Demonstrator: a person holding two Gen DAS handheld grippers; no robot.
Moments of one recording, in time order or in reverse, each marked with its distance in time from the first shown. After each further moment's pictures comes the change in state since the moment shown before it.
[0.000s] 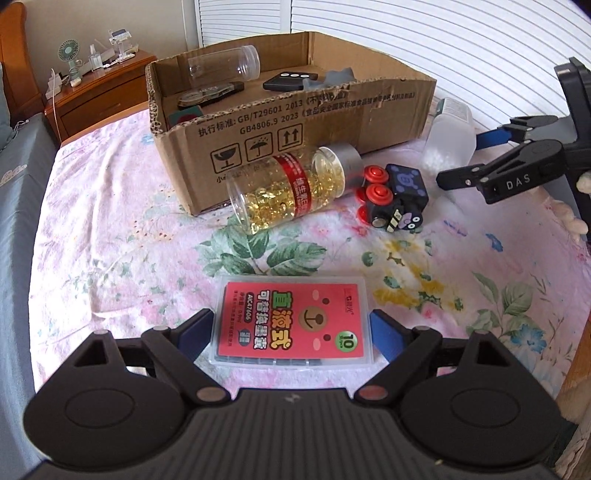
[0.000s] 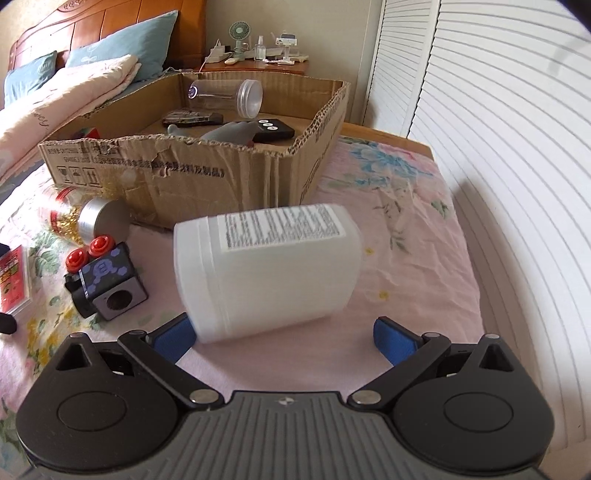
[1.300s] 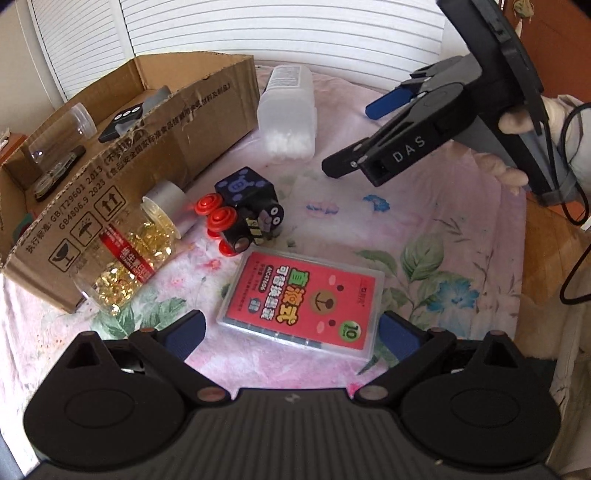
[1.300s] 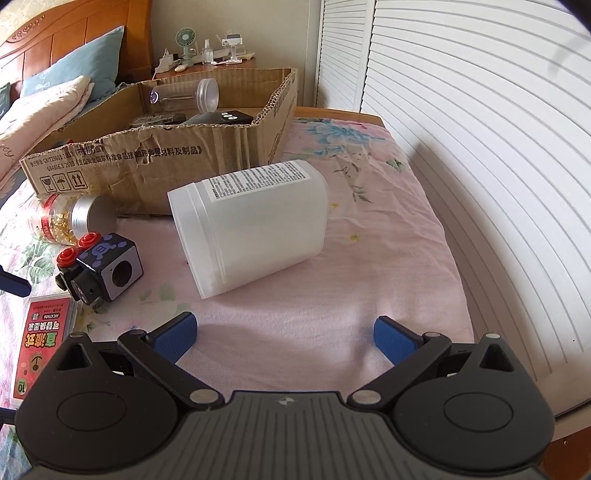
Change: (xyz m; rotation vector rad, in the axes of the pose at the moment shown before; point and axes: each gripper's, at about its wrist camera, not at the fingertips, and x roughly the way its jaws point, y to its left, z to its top) left arm 0.009 -0.069 0.016 0.421 0.043 -0.209; right arm -0.023 0.005 -0.033 0.174 0.013 -0.083
